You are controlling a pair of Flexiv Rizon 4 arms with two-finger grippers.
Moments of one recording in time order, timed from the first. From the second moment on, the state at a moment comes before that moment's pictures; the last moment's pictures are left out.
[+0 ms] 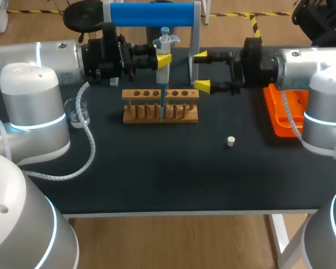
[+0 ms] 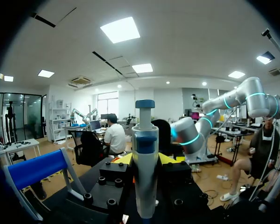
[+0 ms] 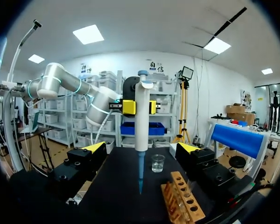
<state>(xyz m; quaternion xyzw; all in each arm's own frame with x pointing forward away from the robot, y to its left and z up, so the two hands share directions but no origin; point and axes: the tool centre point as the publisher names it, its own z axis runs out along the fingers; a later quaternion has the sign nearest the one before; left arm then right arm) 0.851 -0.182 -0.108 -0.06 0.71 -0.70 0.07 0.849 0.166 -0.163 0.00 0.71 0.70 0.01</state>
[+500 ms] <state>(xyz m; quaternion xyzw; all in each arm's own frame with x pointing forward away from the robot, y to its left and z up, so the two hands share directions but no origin) 0.851 -0.182 -0.108 -0.06 0.71 -0.70 0.07 0.845 0.202 -0.155 0.00 0.69 0.72 0.00</state>
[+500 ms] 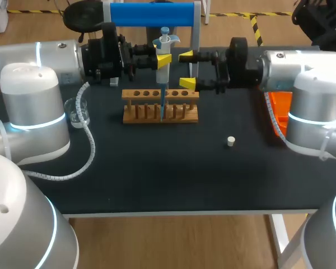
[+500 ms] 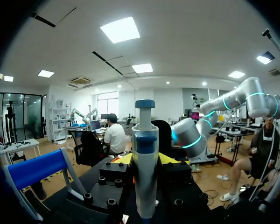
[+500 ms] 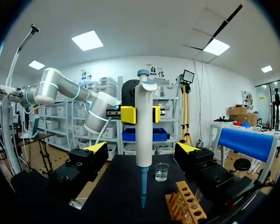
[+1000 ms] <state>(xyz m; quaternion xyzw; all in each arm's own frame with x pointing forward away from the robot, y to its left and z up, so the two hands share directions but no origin) 0.851 -0.182 -0.108 -0.06 0.71 -0.70 0.07 0.847 0.224 -0.154 -0.01 0.70 0.71 -0.01</state>
